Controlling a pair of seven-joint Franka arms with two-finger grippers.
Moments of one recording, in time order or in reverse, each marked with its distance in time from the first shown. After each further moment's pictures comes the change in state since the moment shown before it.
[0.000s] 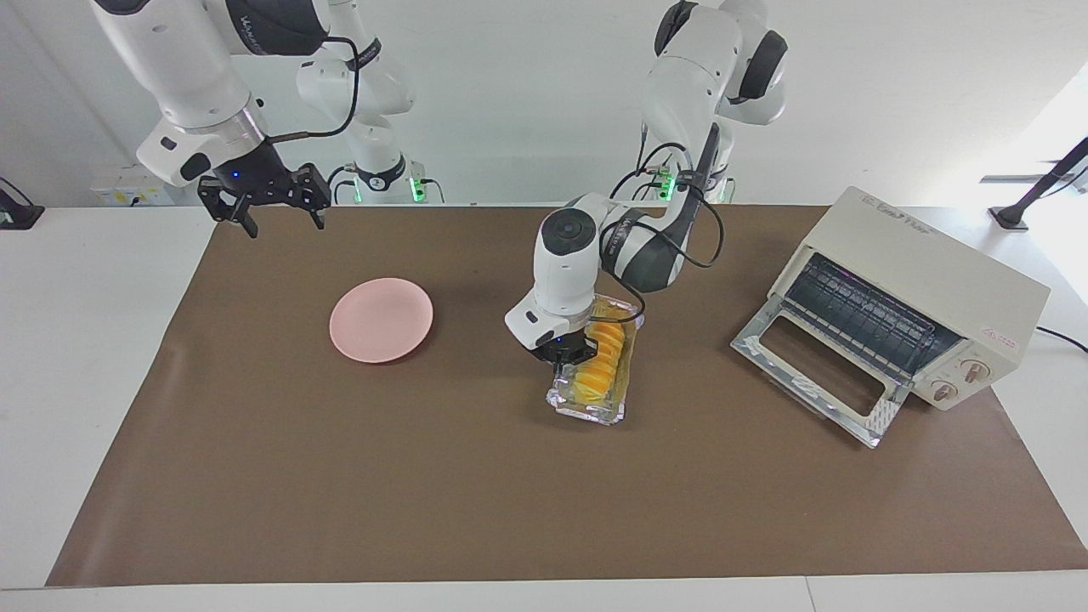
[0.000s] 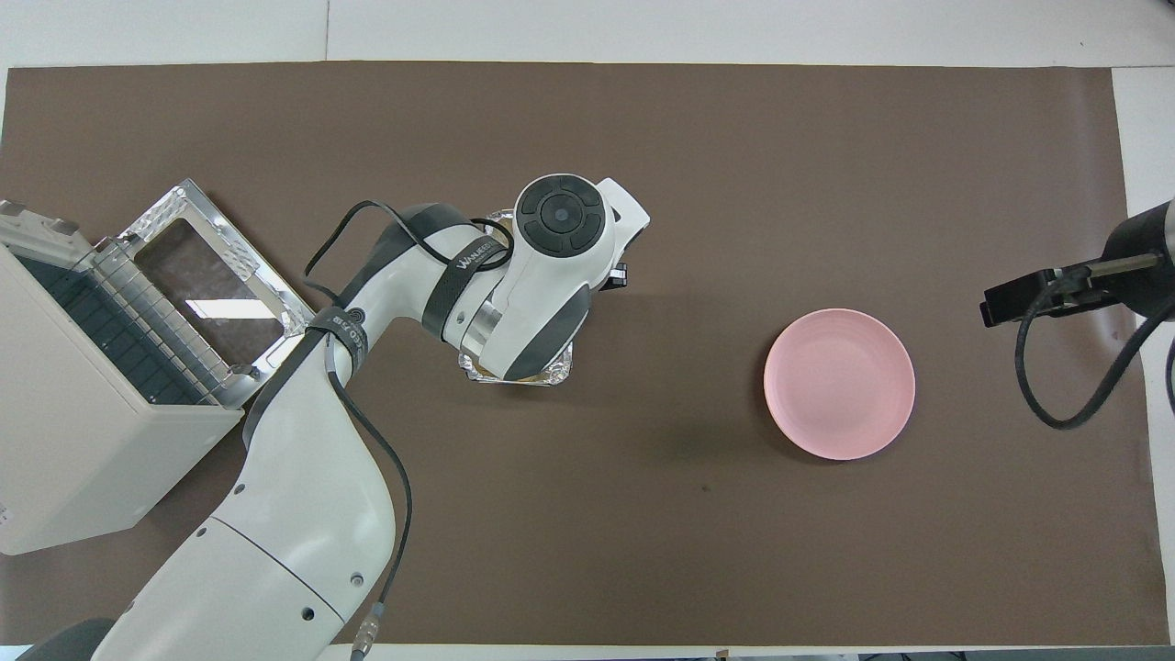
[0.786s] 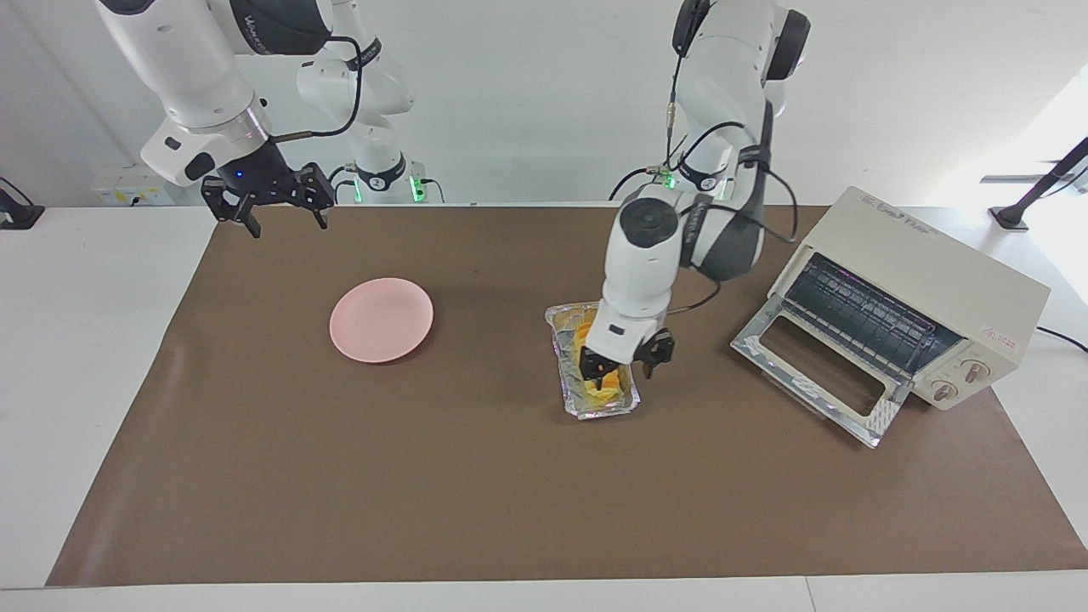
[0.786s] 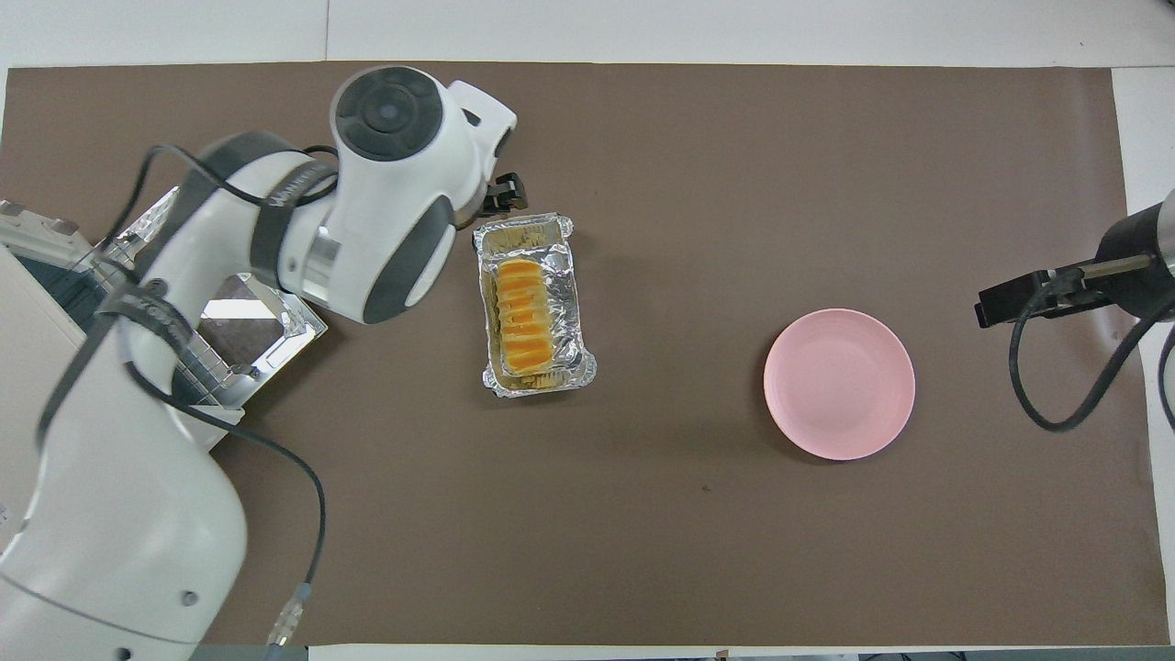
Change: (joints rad) left arm 0.138 -0.168 0.109 0.042 0.000 -0.191 0.015; right arm 0.000 0.000 0.006 -0.001 0.001 0.000 0.000
